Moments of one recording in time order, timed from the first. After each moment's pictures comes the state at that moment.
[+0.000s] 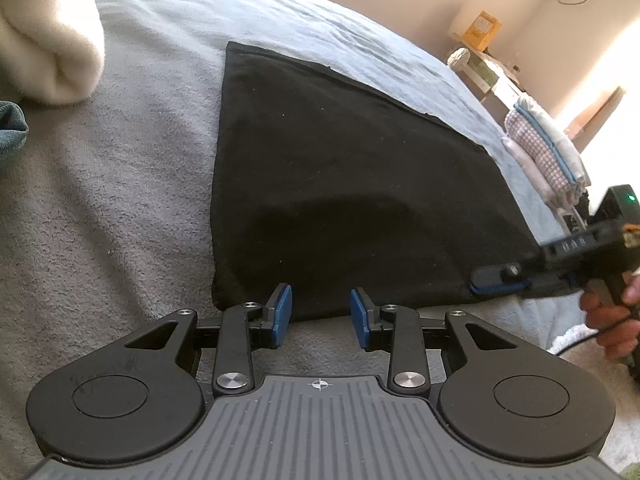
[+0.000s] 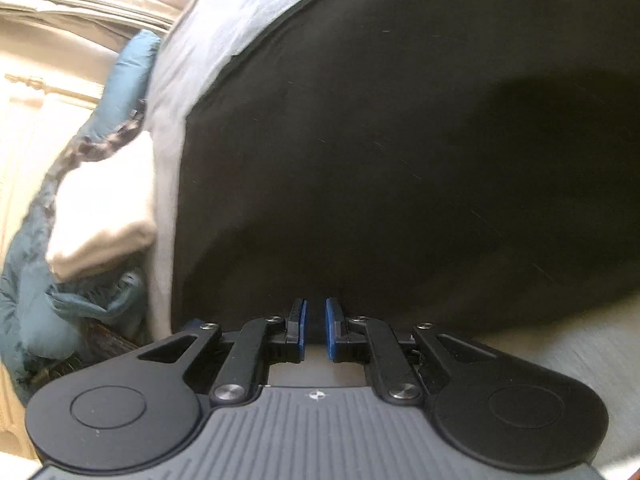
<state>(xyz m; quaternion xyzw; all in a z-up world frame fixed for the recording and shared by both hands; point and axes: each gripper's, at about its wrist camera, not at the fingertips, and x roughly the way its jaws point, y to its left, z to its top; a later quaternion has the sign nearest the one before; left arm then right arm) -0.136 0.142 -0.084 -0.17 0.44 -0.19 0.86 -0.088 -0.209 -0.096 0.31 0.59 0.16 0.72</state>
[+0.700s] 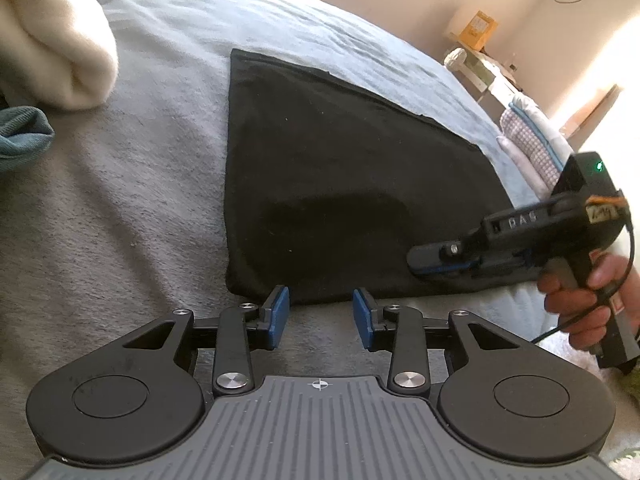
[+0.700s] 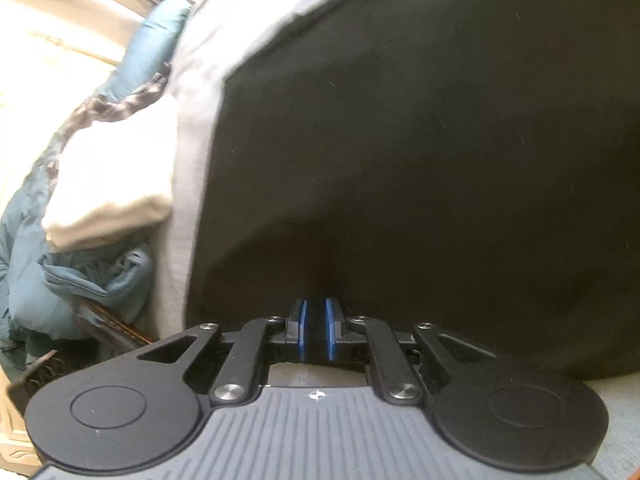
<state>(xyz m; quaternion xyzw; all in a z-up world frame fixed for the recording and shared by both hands) -0.148 0.155 -0.072 -0.17 0.44 -0.19 0.86 -0.067 -0.139 -0.102 0.30 0.59 0.22 0.72</state>
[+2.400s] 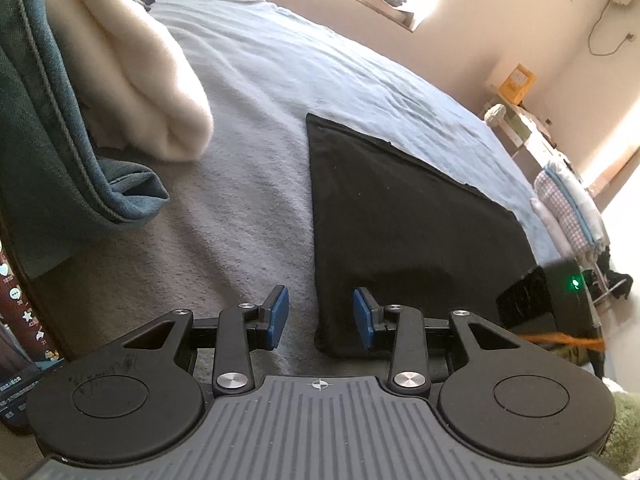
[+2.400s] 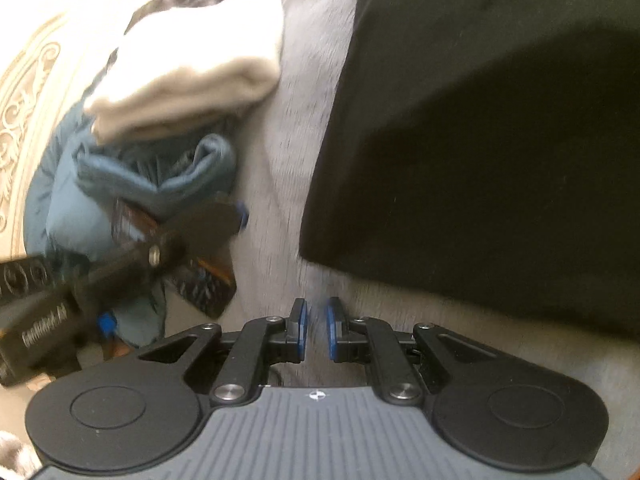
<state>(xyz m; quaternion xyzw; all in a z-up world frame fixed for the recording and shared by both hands) -0.143 0.205 -0.049 -0.20 0.40 -0.12 0.88 -0.090 0.009 -0.128 0.27 0.60 0.36 0.67</state>
